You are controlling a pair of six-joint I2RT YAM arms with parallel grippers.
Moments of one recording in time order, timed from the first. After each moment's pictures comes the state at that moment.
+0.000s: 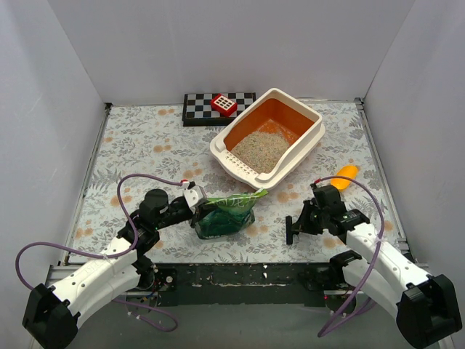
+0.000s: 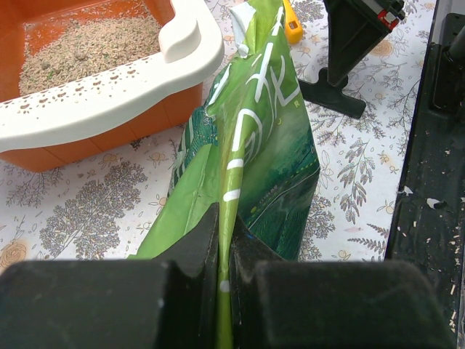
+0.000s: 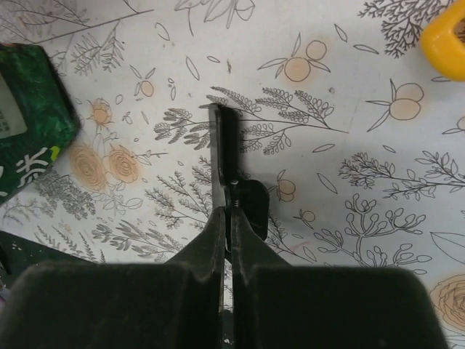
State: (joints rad) left arm -0.62 0.70 0.35 0.14 0.49 0.15; right arm 0.41 0.87 0.40 -0.56 -0.16 0.61
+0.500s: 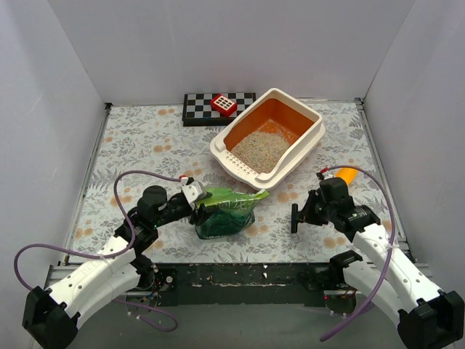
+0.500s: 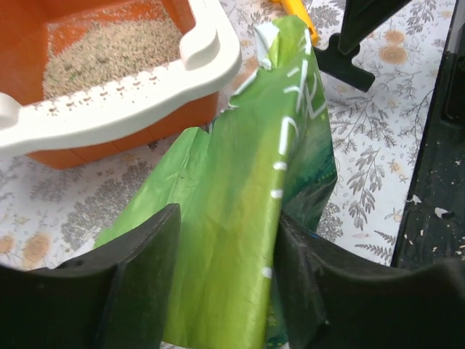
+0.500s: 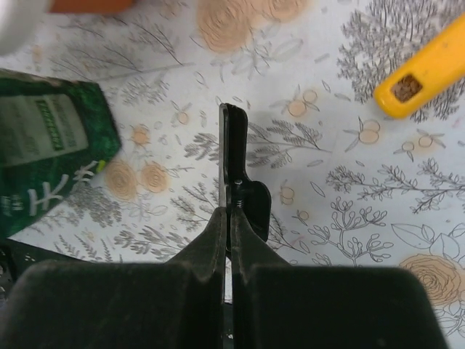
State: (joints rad) left arm -0.62 0.69 0.39 0.10 0.46 0.17; right arm 0.41 0.76 0.49 -0.64 -0.12 0.59
